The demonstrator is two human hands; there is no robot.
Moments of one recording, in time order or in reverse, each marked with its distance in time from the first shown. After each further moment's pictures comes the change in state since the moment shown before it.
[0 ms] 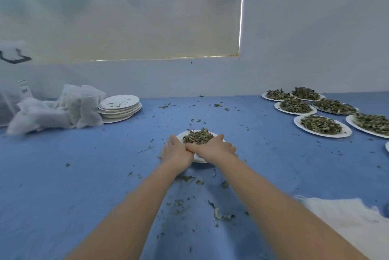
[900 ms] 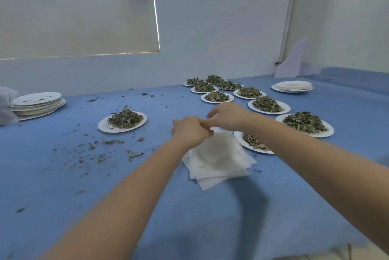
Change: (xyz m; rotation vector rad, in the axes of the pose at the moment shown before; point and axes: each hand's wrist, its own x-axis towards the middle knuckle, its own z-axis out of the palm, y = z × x) left_hand -0.202 0.155 0.061 0.025 -0.237 0.487; right_hand -0.176 0.174 -0.183 -0.276 0.121 -0.274
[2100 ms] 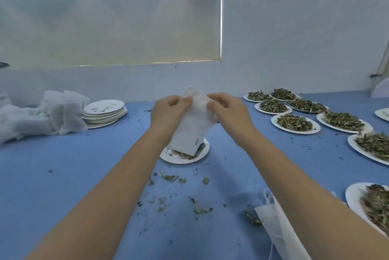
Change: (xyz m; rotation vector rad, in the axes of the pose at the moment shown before) left_hand 0.062 -0.129 -0.159 -0.706 0.549 -0.112; right_hand 0.161 -0.129 0.048 0.840 0.290 -0.334
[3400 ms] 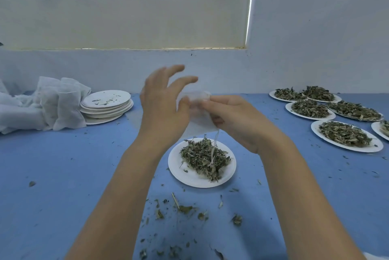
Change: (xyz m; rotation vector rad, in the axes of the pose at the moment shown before) left_hand 0.057 -0.030 -0.032 0.556 0.128 0.571; right_hand 0.055 0.007 0.053 0.176 -0.485 0.100
